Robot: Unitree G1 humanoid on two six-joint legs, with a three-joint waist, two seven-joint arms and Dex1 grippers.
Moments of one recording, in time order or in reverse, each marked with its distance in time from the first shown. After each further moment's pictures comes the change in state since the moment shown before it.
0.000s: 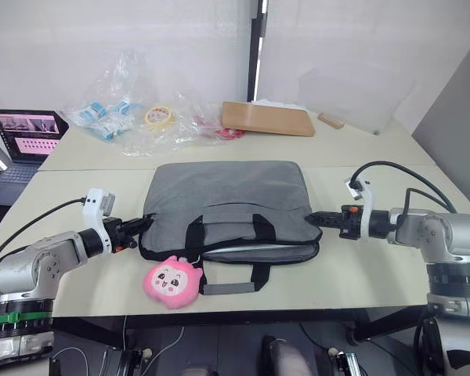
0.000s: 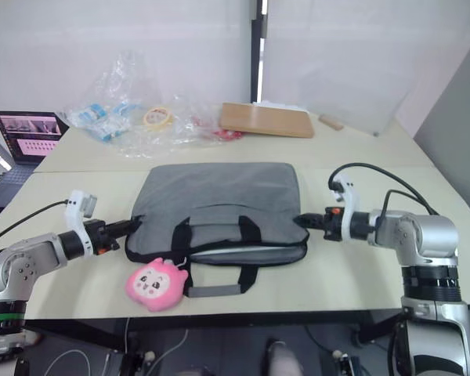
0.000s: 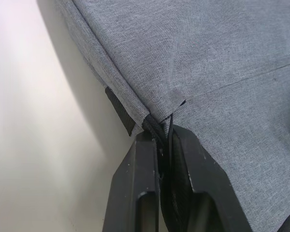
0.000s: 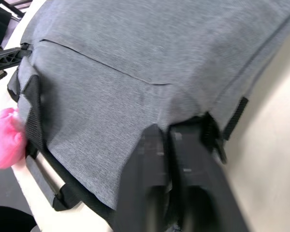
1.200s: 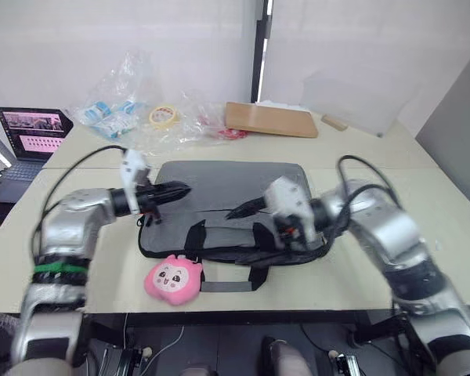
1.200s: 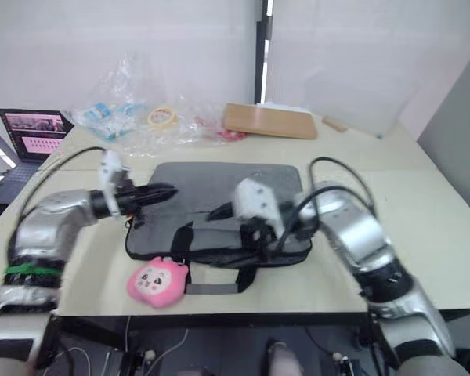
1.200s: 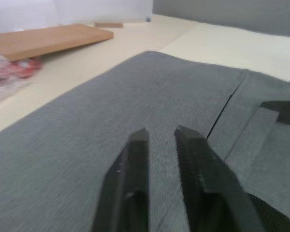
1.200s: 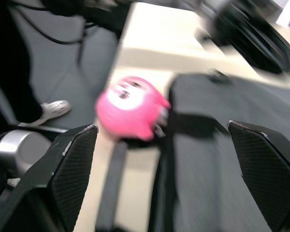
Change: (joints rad) left arm -0.400 -0.150 -0.275 0.422 0.271 -0.655 -0.399; right arm -0.159 0.159 0.566 -0.292 -0.240 -0.829 0.383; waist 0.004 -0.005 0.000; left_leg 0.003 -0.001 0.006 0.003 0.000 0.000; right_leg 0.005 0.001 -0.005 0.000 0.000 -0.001
